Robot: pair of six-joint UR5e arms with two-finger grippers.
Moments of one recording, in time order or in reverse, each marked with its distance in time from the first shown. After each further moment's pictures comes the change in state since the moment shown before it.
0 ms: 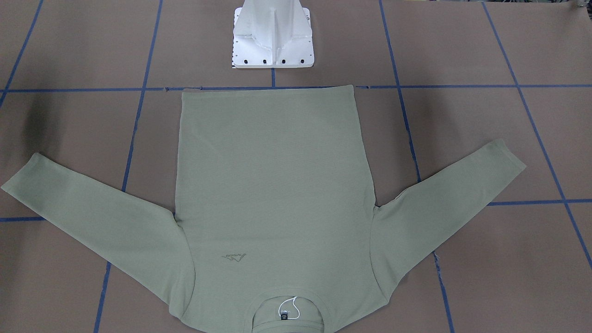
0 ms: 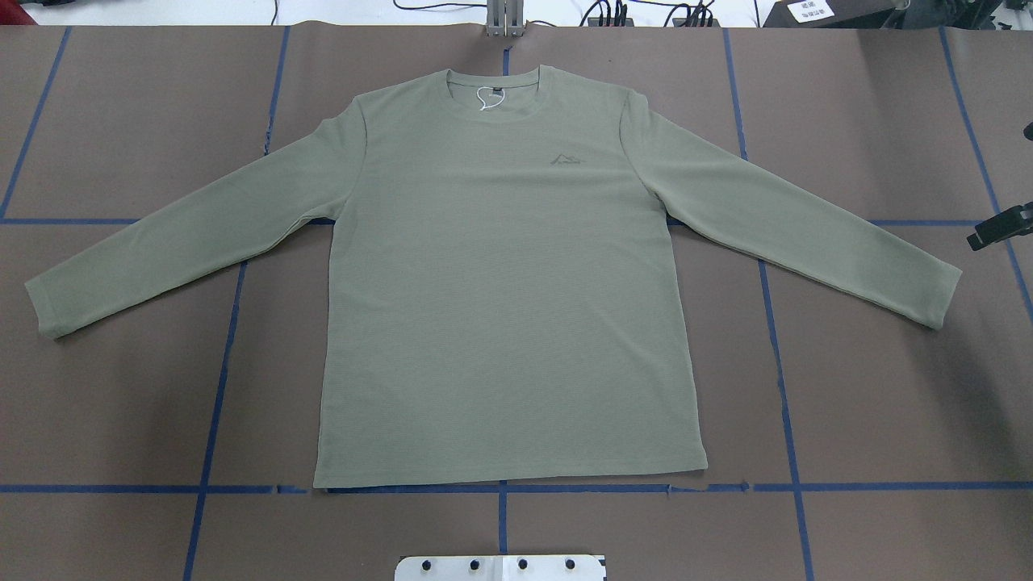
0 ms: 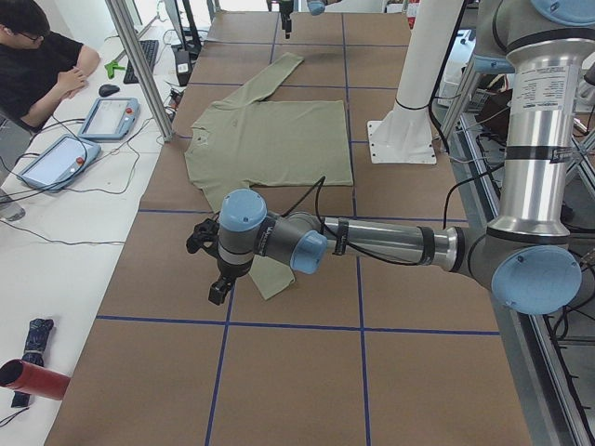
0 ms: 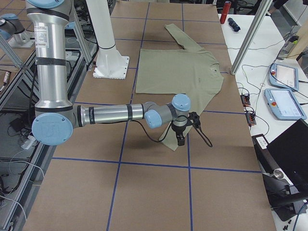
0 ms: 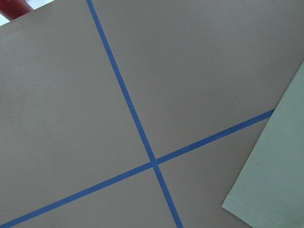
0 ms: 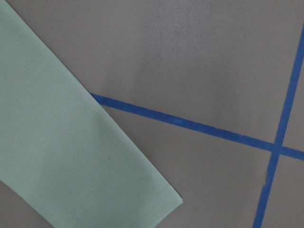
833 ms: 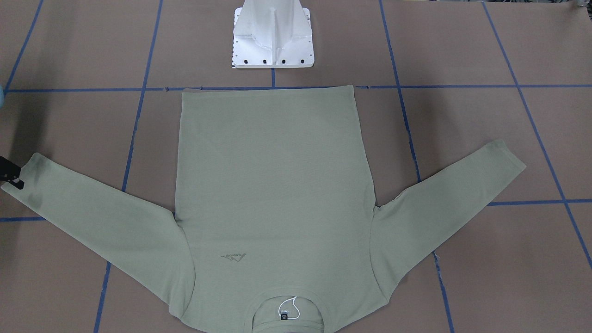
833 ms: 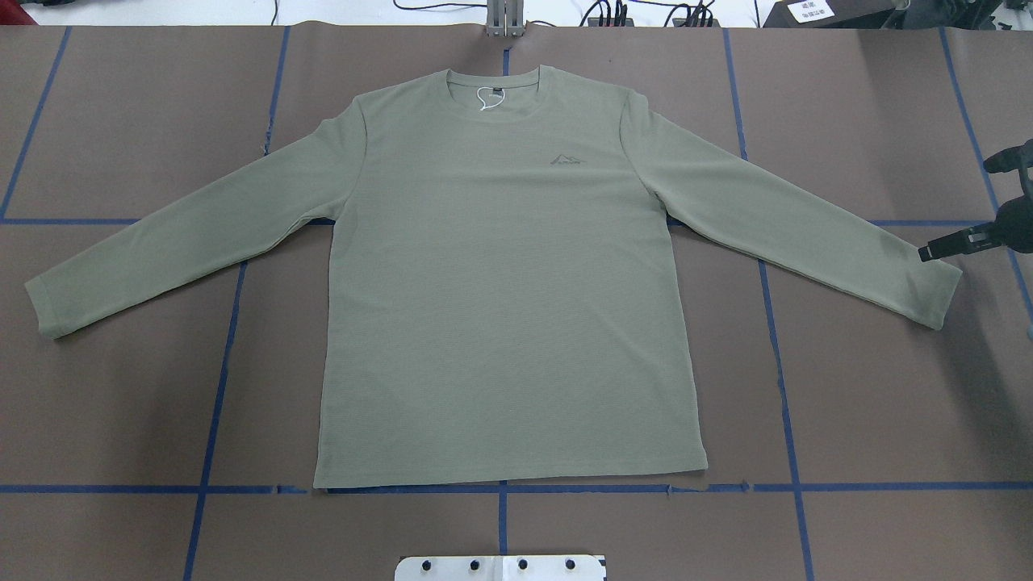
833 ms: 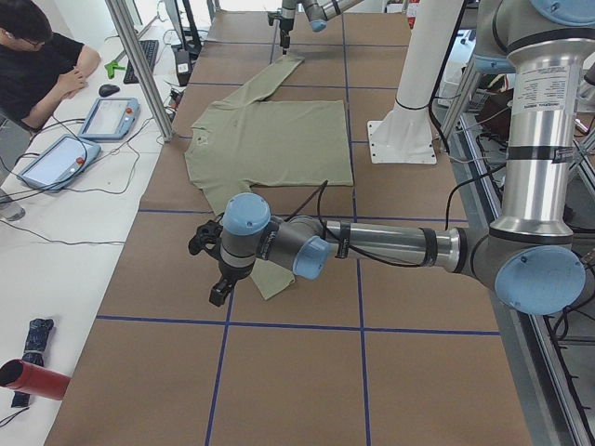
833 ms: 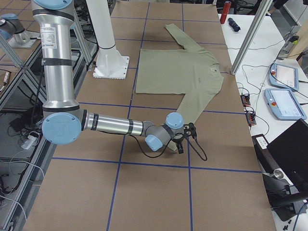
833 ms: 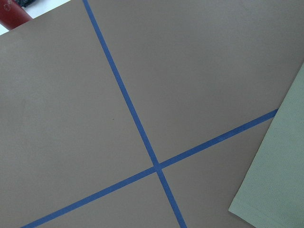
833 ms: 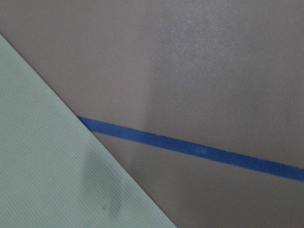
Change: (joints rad) left arm 0.000 0.008 0.006 -0.035 -0.002 -0.002; right arm -0.095 0.056 -0.242 0.410 -0.005 0.267
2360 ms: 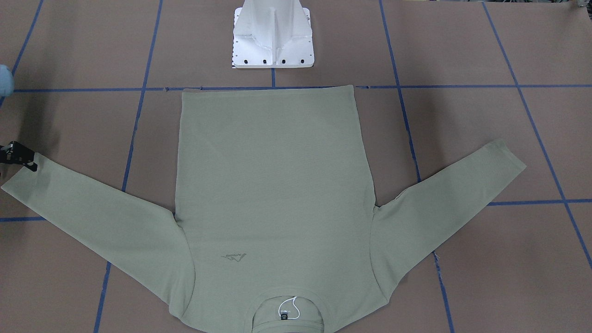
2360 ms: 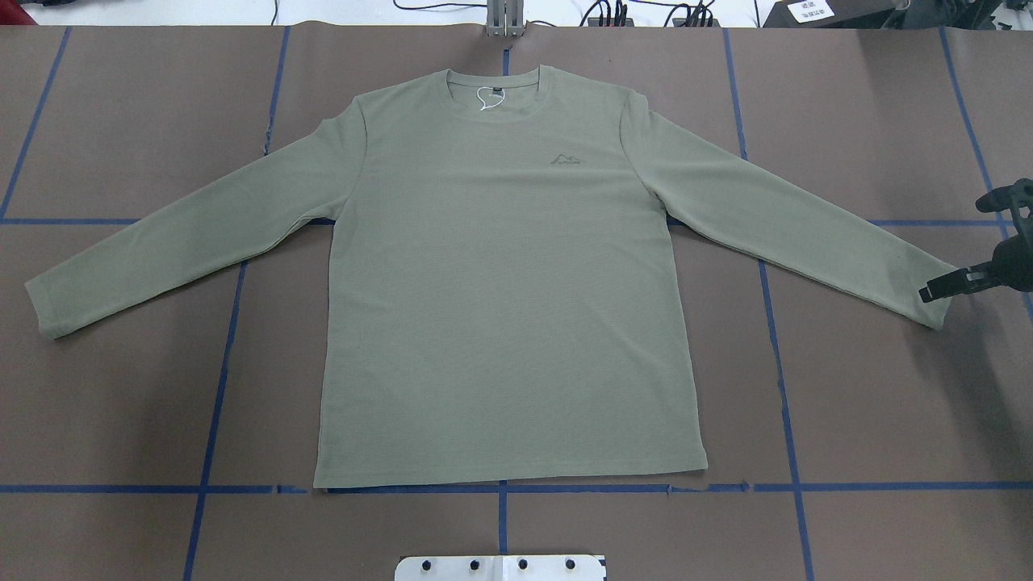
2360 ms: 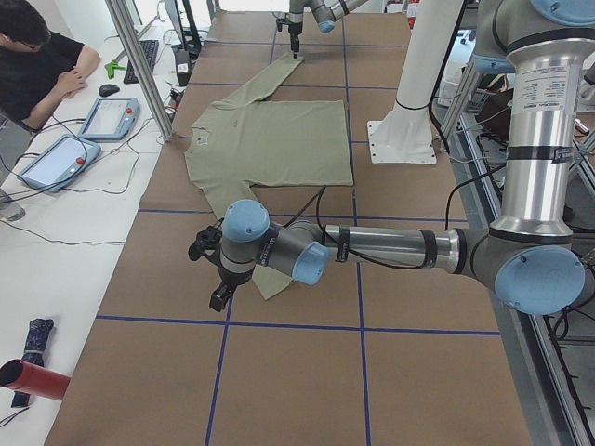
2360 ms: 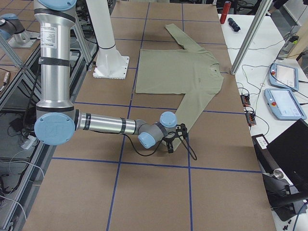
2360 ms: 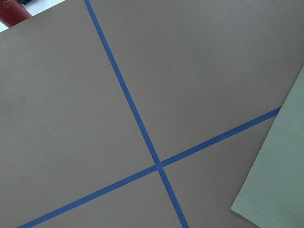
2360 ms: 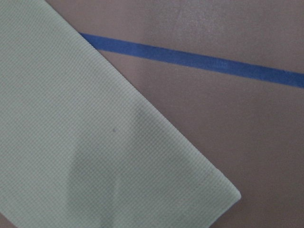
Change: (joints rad) left arm 0.000 0.000 0.036 -0.027 -0.001 0.001; right arm -0.058 -0.090 0.086 -0.073 0.012 0.014
